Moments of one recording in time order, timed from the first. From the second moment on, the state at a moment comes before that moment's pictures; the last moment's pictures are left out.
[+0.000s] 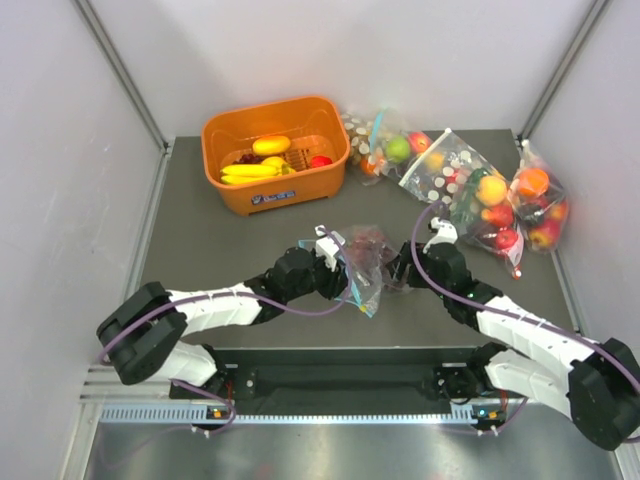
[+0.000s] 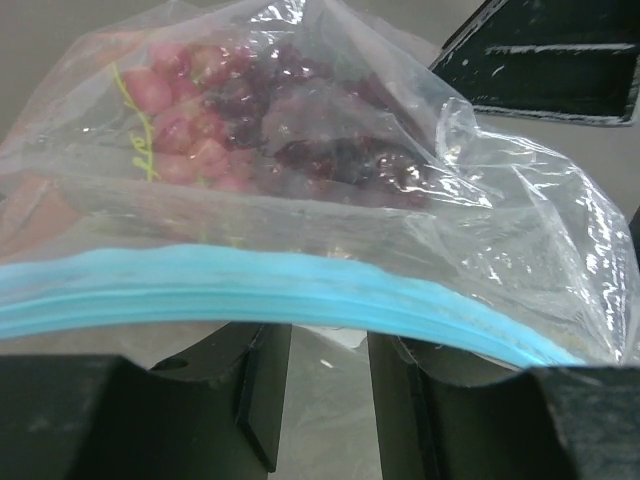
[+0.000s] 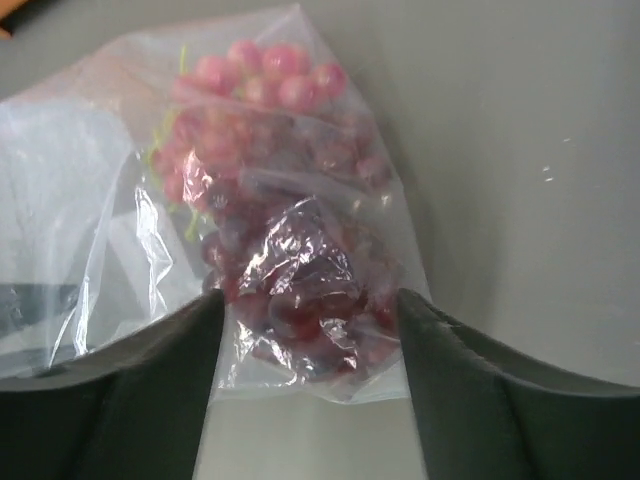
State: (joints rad) left arm -0.88 1.39 0.55 0.46 0.09 -0.18; right arm 0.58 0.98 0.40 0.04 0.15 0.62
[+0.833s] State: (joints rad) left arm -0.87 1.66 0.60 0.79 0.20 -0.21; right arm 0.58 0.95 0.35 0.08 0.09 0.65
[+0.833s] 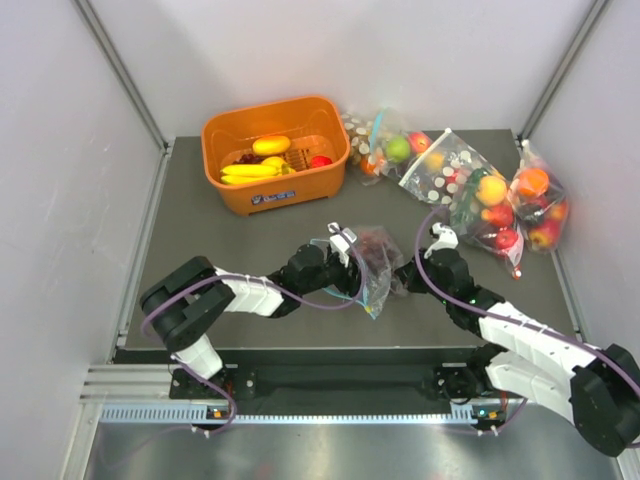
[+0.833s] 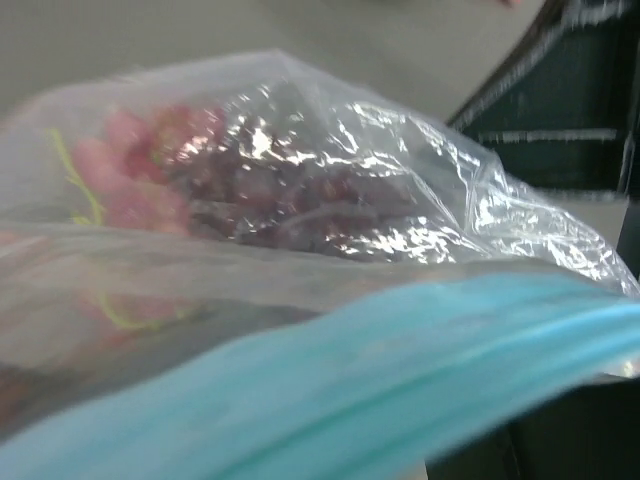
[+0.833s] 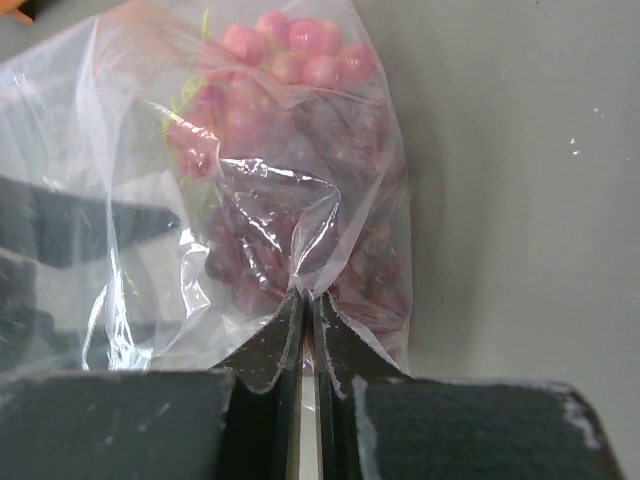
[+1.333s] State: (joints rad) left arm -0.85 1.80 0.65 0.86 0.23 -0.24; right arm 0.58 0.92 0.34 0.06 0.08 0.65
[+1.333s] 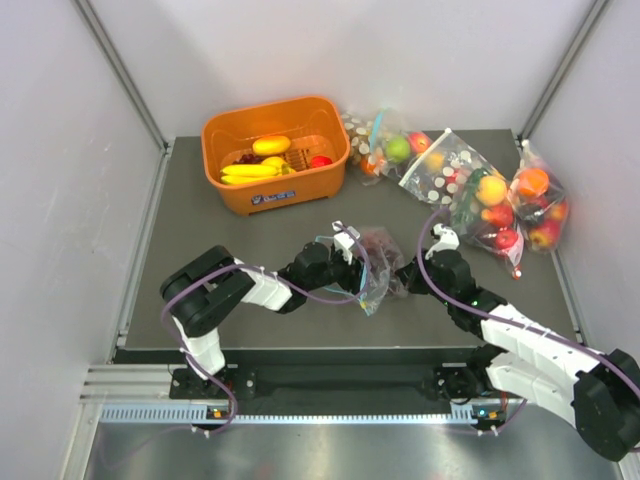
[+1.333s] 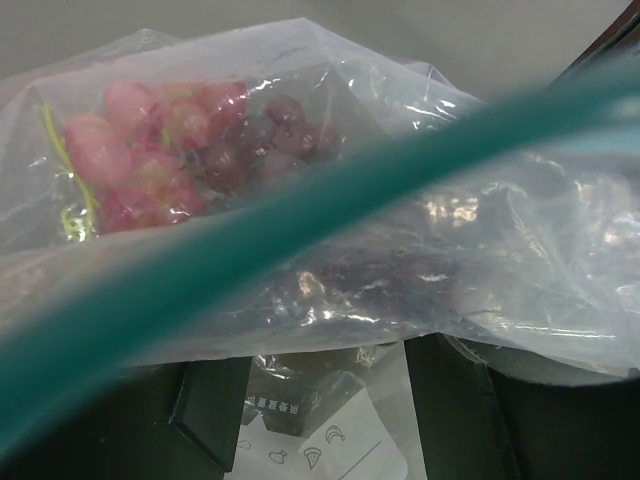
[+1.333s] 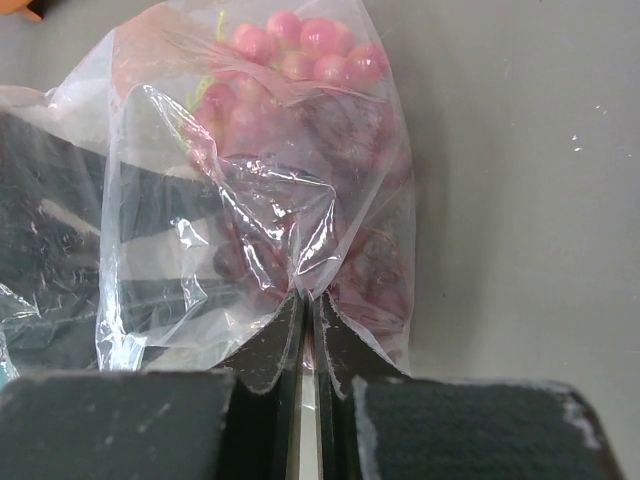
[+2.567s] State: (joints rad) left arm -0.82 1.46 0.53 0.64 0.21 -0.25; right arm 0.57 0.79 0.30 0.02 0.08 0.67
